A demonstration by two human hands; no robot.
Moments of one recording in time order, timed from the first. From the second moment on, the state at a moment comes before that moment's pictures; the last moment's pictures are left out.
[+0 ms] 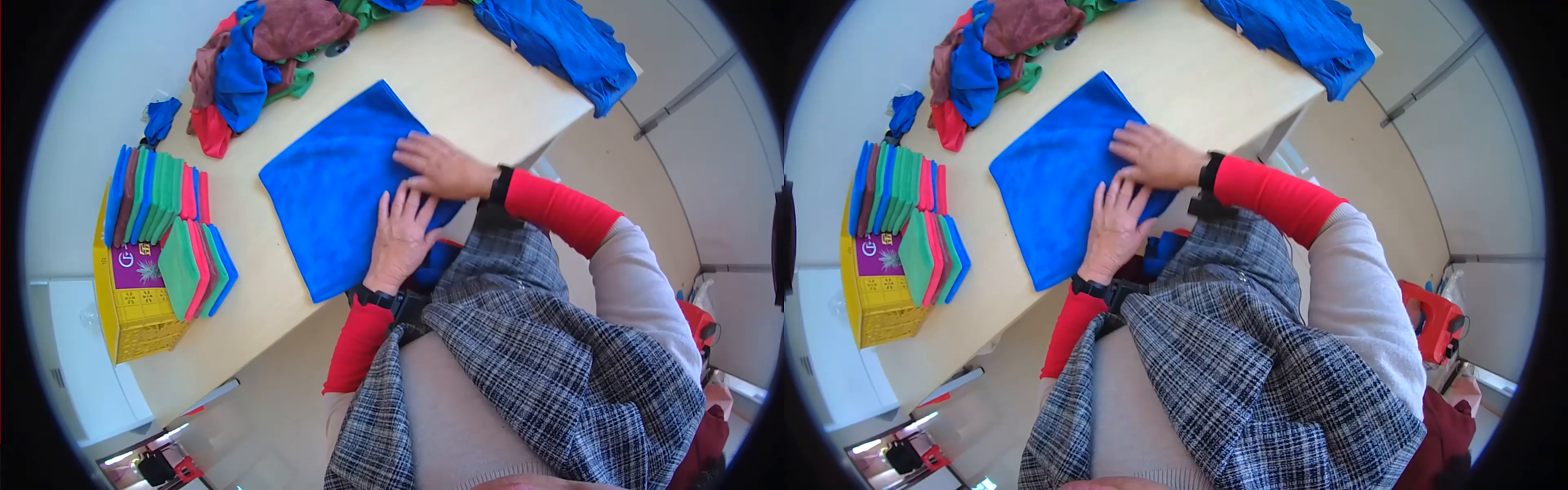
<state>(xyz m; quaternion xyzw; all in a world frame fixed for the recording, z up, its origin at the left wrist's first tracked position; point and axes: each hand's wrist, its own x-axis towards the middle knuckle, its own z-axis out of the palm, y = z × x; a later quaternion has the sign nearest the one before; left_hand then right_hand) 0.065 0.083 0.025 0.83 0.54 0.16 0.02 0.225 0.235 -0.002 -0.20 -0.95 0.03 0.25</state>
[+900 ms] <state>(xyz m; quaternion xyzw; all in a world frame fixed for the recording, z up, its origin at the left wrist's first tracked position) 0.105 0.101 0.018 0.60 0.63 0.46 0.17 0.298 0.143 0.029 -0.22 -0.92 0.08 0.32</state>
